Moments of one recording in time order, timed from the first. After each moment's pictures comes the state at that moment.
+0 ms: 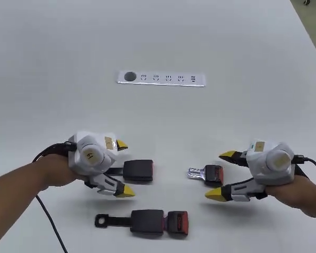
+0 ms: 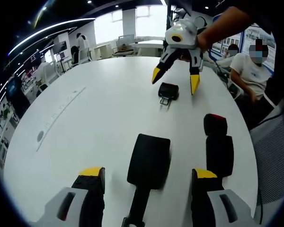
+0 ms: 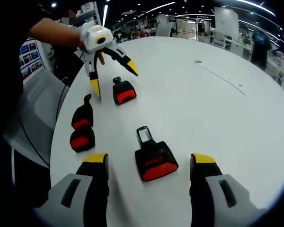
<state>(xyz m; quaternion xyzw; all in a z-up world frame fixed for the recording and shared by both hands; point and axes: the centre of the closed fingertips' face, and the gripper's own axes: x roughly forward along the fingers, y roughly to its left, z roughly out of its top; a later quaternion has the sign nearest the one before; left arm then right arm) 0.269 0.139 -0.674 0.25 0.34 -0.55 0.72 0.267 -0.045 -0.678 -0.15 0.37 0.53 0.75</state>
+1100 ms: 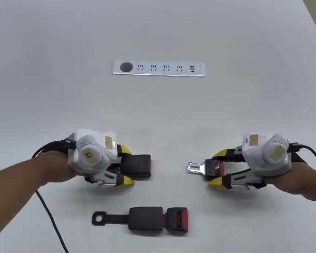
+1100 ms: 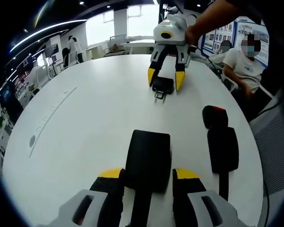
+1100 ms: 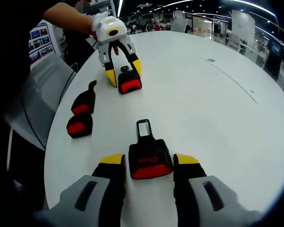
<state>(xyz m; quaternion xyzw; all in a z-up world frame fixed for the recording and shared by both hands) 0.269 0.137 -0.690 0.27 0.33 -0.57 0.70 0.270 -0.047 -0.691 -0.21 0.36 0.57 0.71</state>
